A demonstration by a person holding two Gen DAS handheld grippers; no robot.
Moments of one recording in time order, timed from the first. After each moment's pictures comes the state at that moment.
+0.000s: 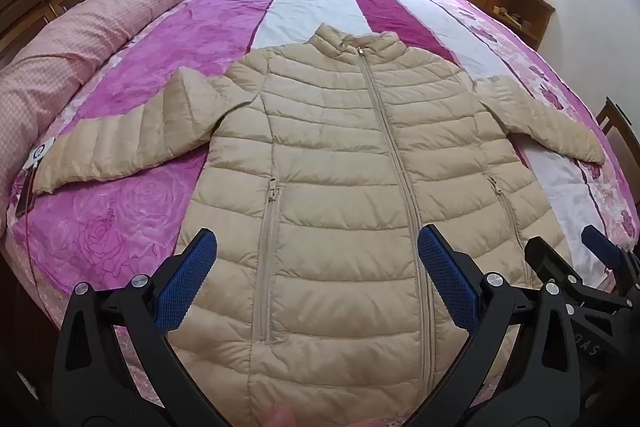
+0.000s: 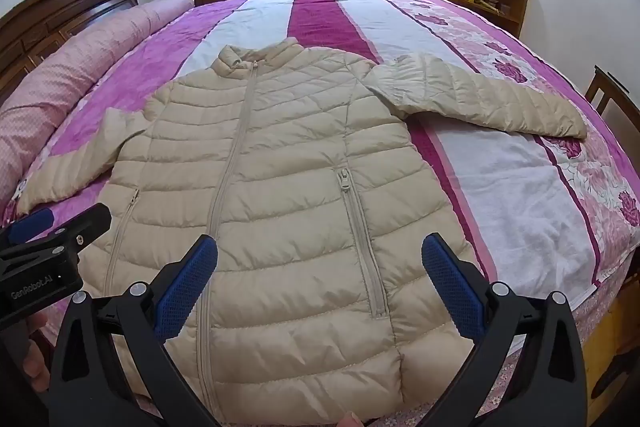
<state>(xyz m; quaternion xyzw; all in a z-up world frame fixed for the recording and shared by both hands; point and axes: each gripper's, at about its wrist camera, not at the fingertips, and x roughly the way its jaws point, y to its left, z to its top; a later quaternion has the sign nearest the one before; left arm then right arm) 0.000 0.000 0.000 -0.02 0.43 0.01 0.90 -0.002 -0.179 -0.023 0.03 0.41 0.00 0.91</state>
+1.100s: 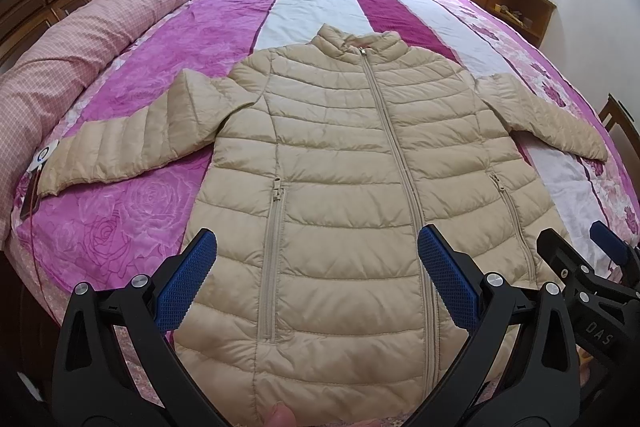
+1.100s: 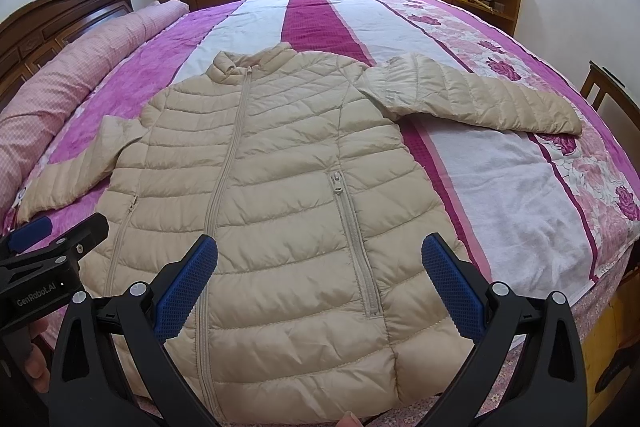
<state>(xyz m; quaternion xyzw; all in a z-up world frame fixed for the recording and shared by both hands) -0.002 0.003 0.000 -0.02 0.43 0.02 0.90 -0.007 -0.185 -0.014 0.03 0.41 0.00 0.91</state>
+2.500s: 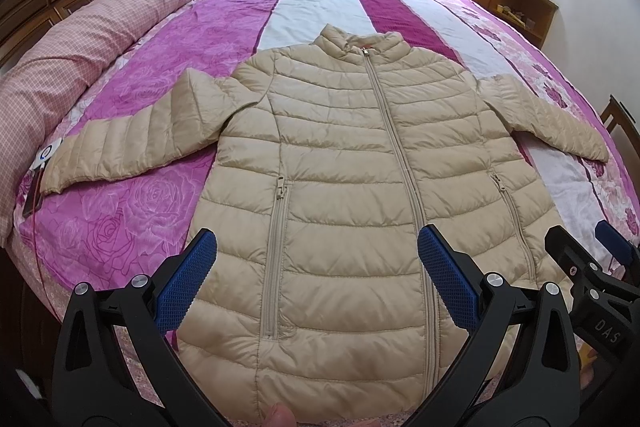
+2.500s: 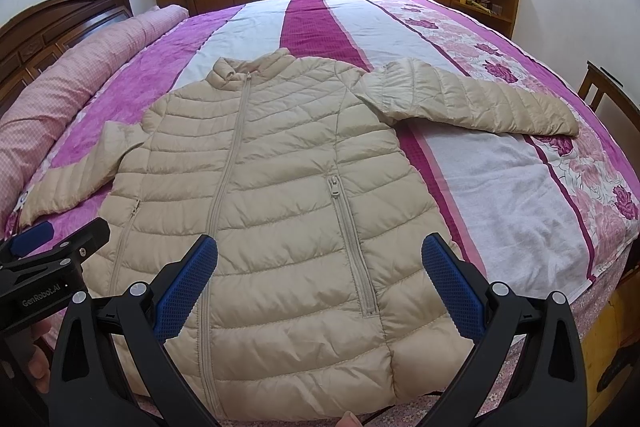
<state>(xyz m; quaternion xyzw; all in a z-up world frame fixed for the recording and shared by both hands) -0.007 0.007 0.007 -0.02 0.43 0.02 0.90 -0.010 -0.183 -0.015 0.03 0.41 -0.01 0.91</state>
